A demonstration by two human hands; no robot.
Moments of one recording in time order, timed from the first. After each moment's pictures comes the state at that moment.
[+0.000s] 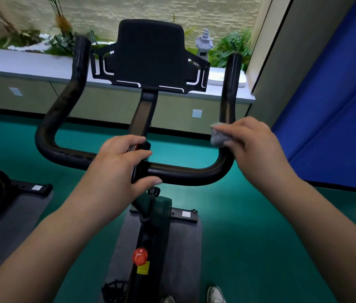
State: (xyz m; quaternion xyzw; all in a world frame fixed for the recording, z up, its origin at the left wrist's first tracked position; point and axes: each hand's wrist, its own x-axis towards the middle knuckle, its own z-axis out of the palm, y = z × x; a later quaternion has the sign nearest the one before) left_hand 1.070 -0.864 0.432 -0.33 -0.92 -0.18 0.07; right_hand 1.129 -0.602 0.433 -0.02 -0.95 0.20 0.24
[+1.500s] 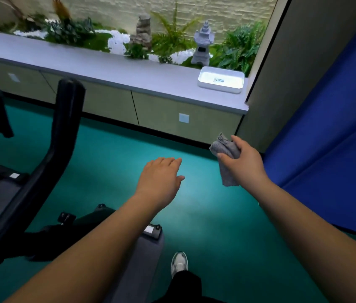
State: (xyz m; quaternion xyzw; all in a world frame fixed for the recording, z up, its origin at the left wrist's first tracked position) left_hand 0.987 -0.434 0.317 -0.25 -0.97 -0.05 -0.04; right_hand 1.016 -0.229 0.347 -0.18 -0.88 0.44 0.08
